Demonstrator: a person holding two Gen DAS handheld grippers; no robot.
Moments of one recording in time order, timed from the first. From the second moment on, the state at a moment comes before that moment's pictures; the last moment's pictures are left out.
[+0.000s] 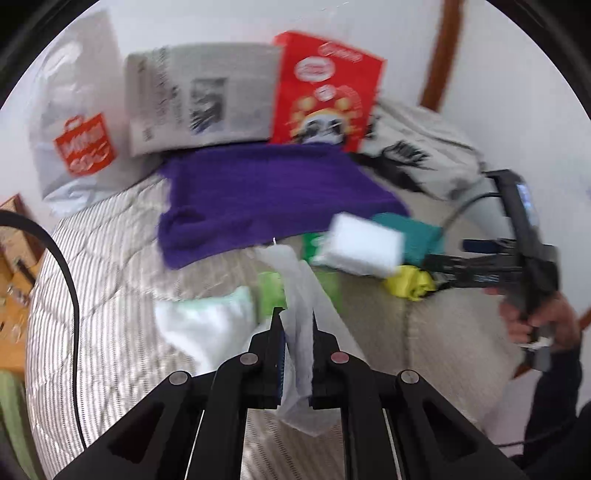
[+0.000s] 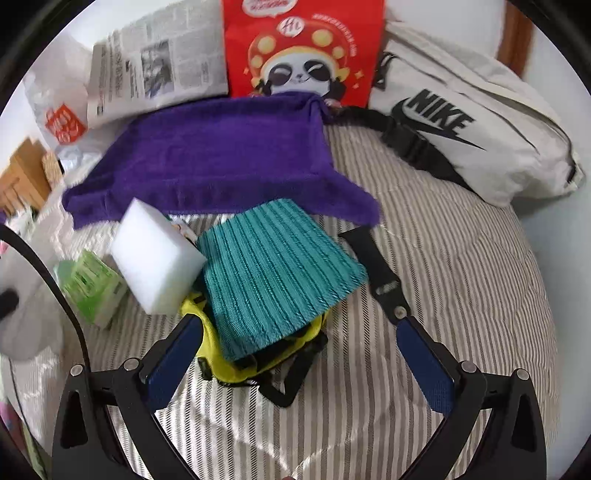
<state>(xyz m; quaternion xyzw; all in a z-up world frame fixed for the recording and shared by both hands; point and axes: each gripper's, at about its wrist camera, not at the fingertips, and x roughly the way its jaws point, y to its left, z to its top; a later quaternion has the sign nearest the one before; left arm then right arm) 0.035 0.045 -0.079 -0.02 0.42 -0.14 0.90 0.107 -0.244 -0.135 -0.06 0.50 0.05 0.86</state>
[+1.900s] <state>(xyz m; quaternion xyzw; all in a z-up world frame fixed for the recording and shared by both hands) 0.077 0.078 -0.029 -0.07 0.38 -0.11 0.92 0.137 -0.236 -0.065 -0.03 0.44 0.15 0.89</state>
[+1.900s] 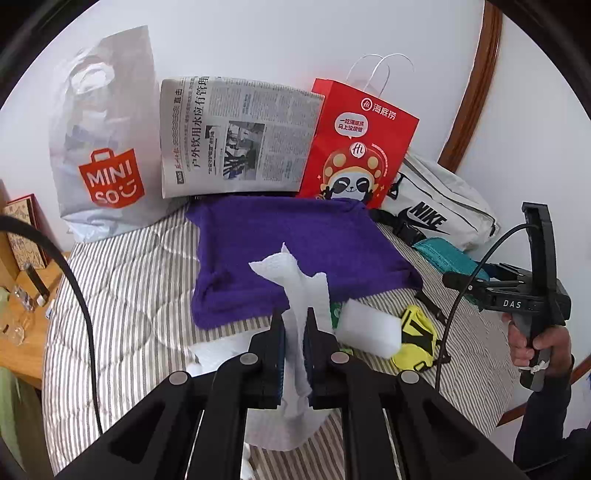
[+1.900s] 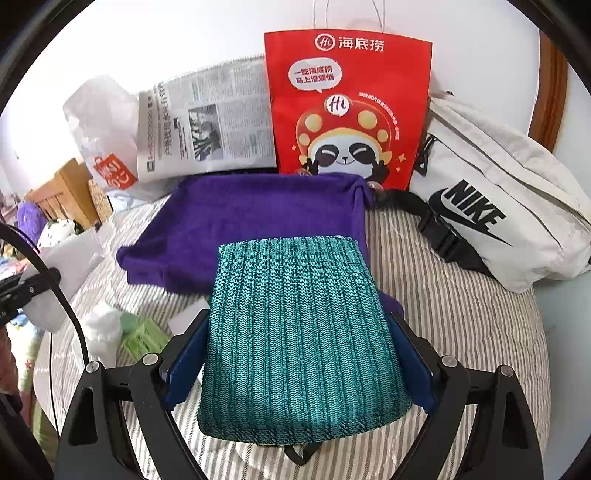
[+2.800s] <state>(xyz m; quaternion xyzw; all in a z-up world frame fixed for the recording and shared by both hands) 0.227 0.086 -0.063 -0.06 0.40 -0.09 0.91 0.278 -0.200 -0.103 -0.02 0.45 0.13 0.88</state>
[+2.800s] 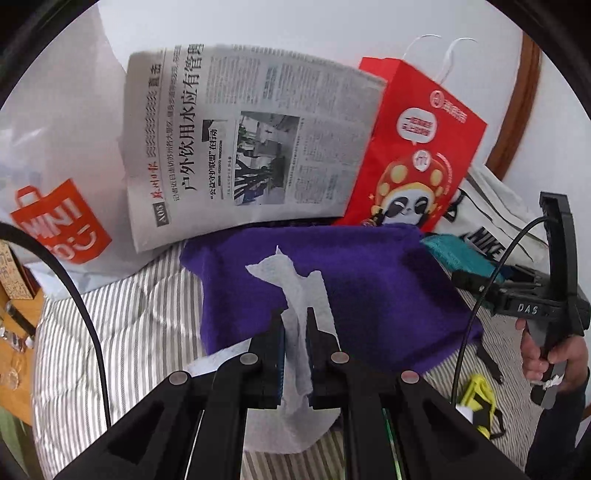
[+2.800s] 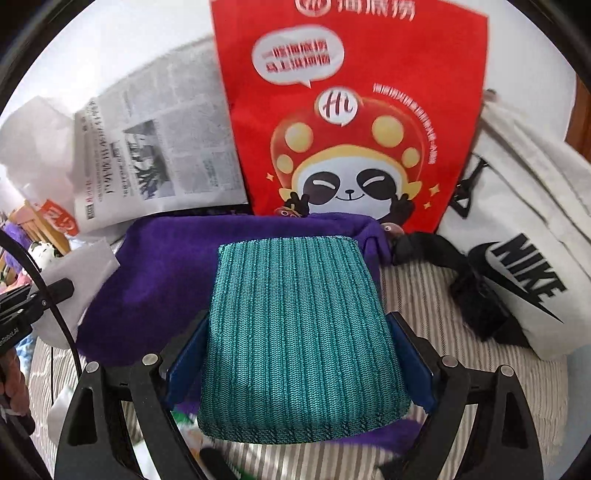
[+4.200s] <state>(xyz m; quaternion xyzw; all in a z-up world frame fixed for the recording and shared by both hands) 0.325 0.079 -0.149 -0.05 0.49 -0.07 0.87 0.364 -0.168 -0.176 -0.07 0.55 0.12 0.83</state>
